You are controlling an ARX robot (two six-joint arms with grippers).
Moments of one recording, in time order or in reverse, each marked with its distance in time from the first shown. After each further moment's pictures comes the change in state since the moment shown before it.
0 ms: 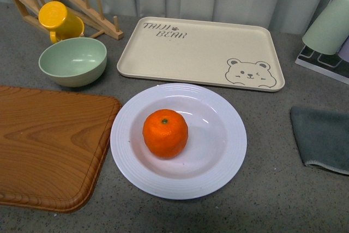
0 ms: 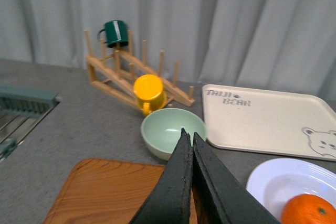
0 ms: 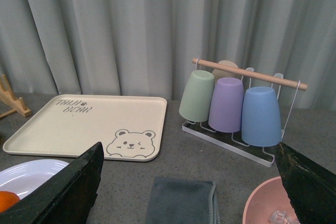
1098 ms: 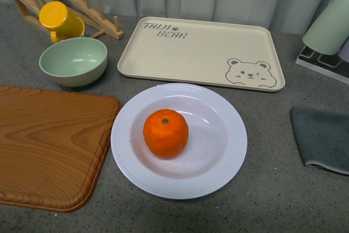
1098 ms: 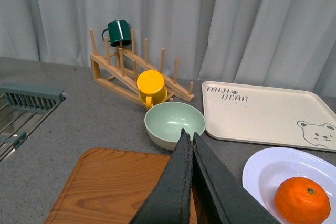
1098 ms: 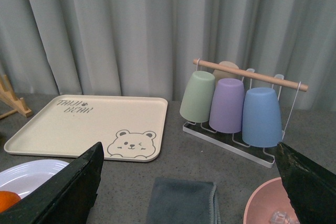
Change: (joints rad) left arm 0.004 -0.494 0.000 -0.493 0.011 0.001; right arm 0.000 0.000 0.000 0.000 0.000 0.000
